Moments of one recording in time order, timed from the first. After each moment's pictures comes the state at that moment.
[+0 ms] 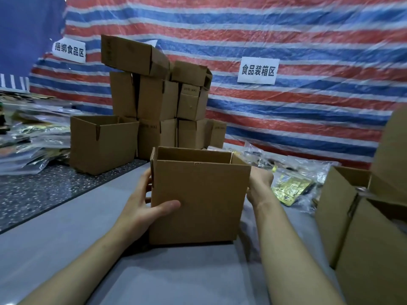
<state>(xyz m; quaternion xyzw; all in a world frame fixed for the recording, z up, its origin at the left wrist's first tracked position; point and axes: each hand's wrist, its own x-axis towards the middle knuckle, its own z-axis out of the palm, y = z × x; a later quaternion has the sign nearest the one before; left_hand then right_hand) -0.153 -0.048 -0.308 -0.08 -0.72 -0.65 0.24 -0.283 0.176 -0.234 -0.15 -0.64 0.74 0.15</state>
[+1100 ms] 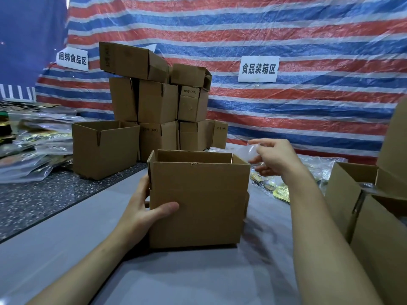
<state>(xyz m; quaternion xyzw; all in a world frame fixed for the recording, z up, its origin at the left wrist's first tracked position) -0.158 -0.051 -0.313 -0.09 -0.68 -0.69 0.23 -0.260 0.218 -0.169 0.06 -0.84 0.53 0.13</state>
